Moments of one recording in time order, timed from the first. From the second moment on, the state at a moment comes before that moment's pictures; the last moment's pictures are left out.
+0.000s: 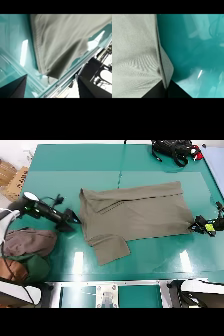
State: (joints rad) left arm 0.08 -1.66 1.06 0.74 -1.44 -1.30; right arm -0.73 -1.44 0.98 -1.11 1.17 1.21
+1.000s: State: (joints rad) left arm -0.15 -1.34 1.27 0.78 -1.31 -1.33; right arm -0.73 -1.26 1.20 -0.86 1.29 1.20
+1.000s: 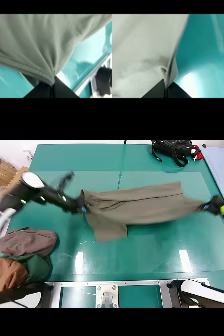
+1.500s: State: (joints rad) left arm -0.15 -1.03 2.02 0.91 -1.26 -1.36; right arm -0.73 -0.82 1.63 -0.77 1.21 1.31
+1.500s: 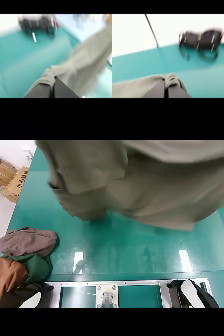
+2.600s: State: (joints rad) left arm -0.15 -1.44 1.56 1.20 -0.91 -1.43; right arm -0.45 -1.35 1.27 -0.86 0.89 1.30
